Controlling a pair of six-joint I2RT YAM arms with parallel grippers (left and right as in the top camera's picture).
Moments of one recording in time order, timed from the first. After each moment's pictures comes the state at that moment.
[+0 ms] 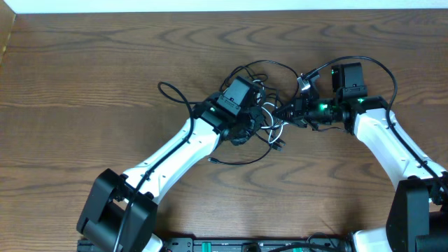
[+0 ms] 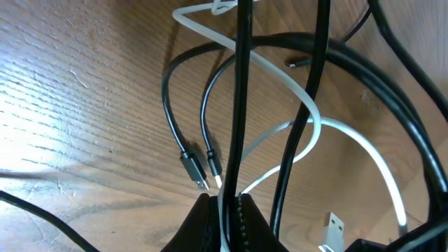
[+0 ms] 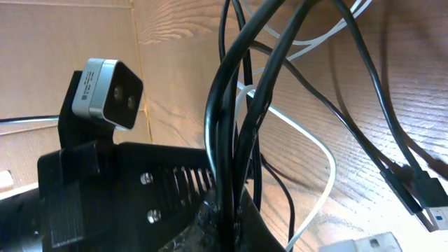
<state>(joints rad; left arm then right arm) -0.63 1.68 1.18 -0.55 0.22 -1.33 0.14 1.62 1.03 -0.49 -0.96 0.52</state>
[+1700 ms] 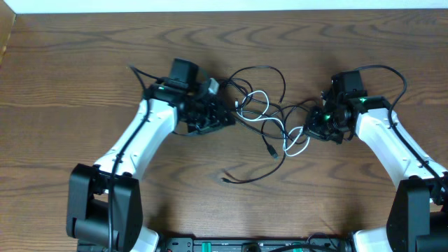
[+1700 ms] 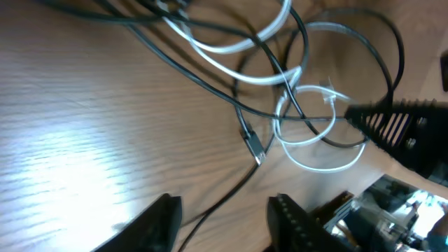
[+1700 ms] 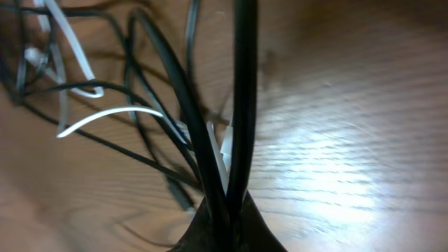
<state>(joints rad) -0.30 1.69 1.19 -0.77 0.63 -0.45 0.13 1.62 1.03 -0.75 -0.36 0.51</state>
